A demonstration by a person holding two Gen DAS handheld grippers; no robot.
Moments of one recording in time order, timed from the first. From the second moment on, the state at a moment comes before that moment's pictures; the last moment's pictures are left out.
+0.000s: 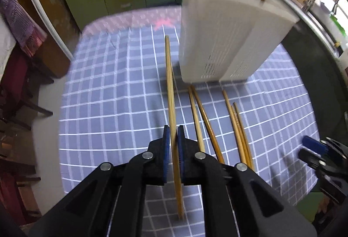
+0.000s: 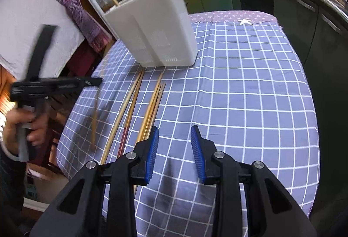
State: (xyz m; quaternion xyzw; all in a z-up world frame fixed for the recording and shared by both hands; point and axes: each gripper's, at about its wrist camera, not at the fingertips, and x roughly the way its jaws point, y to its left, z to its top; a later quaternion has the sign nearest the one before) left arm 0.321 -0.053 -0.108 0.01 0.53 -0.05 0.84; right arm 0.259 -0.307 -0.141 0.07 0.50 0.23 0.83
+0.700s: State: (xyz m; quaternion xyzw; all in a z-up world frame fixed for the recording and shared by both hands) left arm 0.237 -0.037 -0.060 0.03 0.44 -0.08 0.89; right arm 0.334 -0.216 -0.185 -0.04 0.60 0.20 0.78
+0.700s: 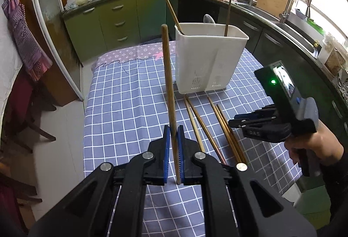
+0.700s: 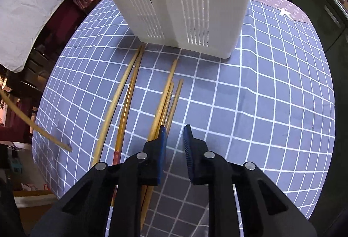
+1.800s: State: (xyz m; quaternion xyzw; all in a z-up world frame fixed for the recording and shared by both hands) left arm 0.339 -0.041 -0.135 0.00 0.55 -0.04 0.83; right arm 0.258 -0.267 -0.064 0.02 0.45 0.22 0.87
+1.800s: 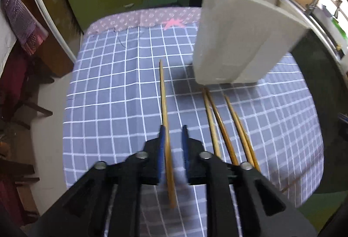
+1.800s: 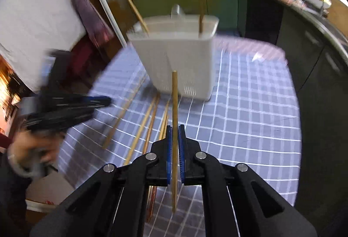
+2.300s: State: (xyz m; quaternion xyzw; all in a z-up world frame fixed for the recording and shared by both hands) left arm 0.403 -0.050 -0.181 0.02 0.61 0.01 0.79; right arm 0.213 -0.324 -0.050 0.06 0.41 0.24 0.88
